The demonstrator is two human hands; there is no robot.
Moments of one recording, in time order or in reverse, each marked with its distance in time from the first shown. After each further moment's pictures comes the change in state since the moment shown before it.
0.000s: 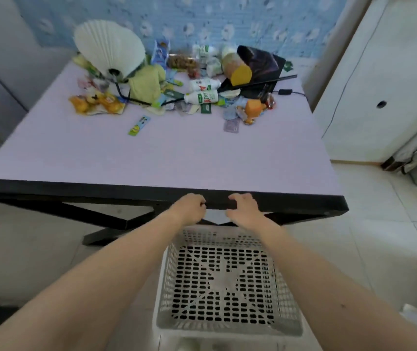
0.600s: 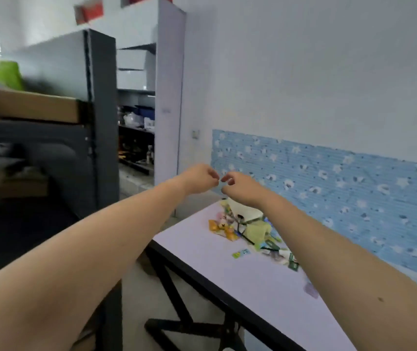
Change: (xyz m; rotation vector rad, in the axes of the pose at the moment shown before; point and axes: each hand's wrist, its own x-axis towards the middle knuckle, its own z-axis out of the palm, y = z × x) left_hand -0.421 0.068 -0.295 -0.175 0.924 -0.198; right_hand -0.317 -0.361 -0.150 -0.298 0.133 -1.042
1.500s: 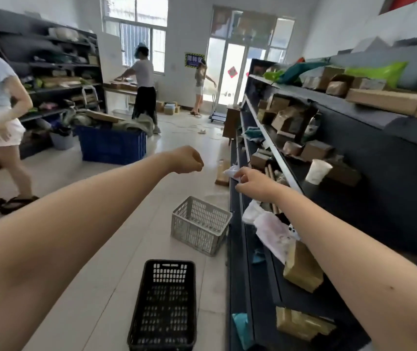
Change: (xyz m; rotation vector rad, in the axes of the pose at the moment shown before) left_hand -0.579 -0.439 -0.341 0.127 0.363 -0.957; right_hand -0.112 -0.599 0.396 0.085 -0.680 -0.722
